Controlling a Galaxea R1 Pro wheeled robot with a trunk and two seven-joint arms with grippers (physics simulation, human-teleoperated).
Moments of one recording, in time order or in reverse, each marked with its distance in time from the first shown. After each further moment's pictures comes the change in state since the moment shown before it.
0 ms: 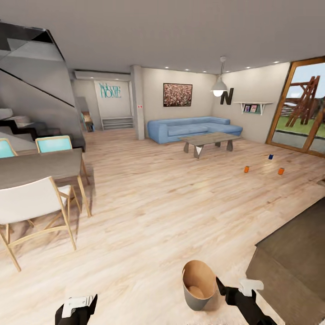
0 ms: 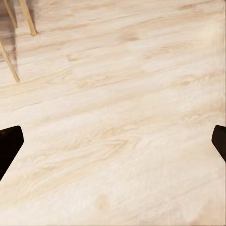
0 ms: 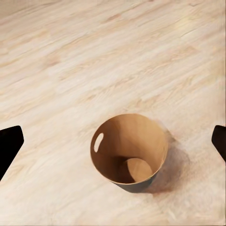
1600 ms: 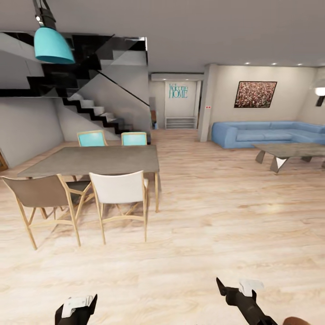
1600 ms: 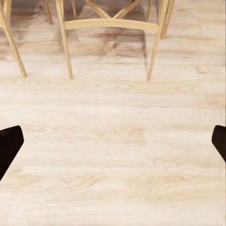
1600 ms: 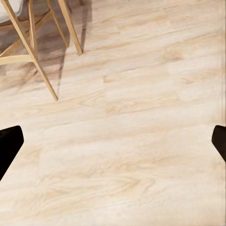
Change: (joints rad) left arm 0.000 0.001 0.000 0.000 0.003 0.000 0.000; right arm 0.000 -0.002 -0.001 0.000 -0.001 0.007 -0.001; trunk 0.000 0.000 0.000
